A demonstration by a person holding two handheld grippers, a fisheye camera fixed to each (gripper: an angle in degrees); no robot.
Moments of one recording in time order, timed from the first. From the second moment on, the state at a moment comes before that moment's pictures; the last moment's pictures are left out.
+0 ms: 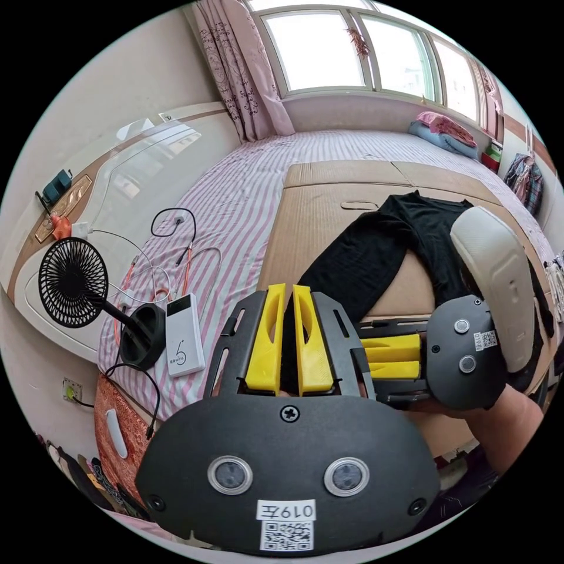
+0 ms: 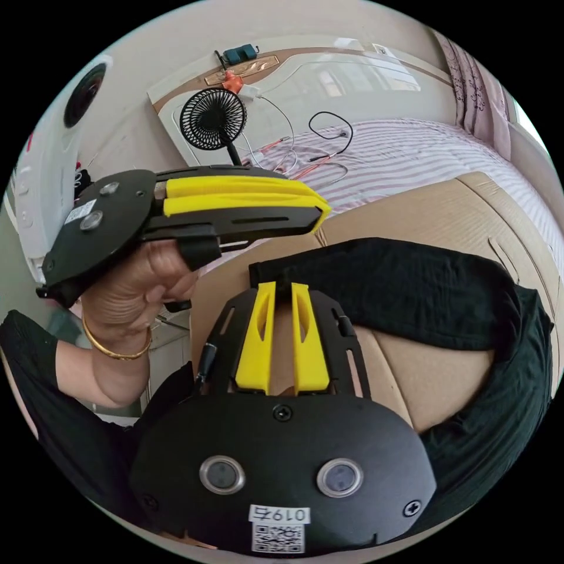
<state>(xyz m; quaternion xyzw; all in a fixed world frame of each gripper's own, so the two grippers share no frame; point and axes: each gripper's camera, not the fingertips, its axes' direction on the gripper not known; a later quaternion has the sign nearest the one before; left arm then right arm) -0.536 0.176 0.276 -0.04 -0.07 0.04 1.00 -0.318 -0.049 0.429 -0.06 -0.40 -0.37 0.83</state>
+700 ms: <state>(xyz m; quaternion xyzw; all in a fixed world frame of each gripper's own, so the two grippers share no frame) -0.604 0.217 0.346 -0.14 0.01 0.01 0.99 -0.109 -0.105 0.442 0.03 -0.28 -0.28 0.92</state>
